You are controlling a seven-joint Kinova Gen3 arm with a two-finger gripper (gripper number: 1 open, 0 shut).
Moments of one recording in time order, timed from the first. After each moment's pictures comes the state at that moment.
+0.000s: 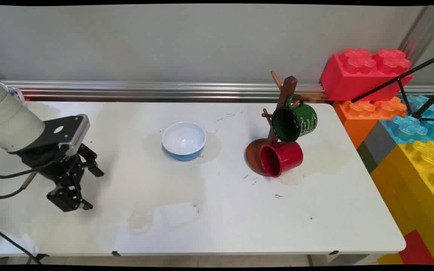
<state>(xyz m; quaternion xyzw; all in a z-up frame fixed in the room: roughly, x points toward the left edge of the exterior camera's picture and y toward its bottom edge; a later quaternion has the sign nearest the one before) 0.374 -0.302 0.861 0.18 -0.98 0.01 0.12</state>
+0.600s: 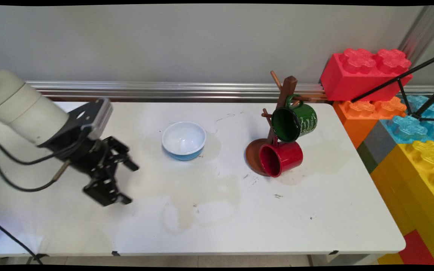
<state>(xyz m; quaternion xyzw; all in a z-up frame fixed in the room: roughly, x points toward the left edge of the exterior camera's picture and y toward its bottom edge) 0.325 -0.319 0.880 0.18 -0.96 0.02 0.23</state>
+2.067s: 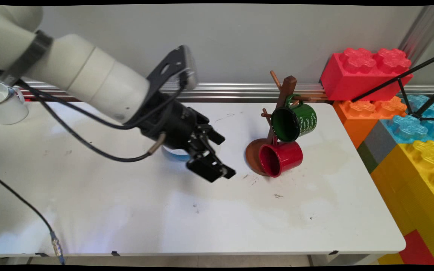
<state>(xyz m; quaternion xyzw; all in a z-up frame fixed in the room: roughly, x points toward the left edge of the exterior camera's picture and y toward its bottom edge) 0.168 -0.347 0.946 0.24 -0.90 0.07 0.35</state>
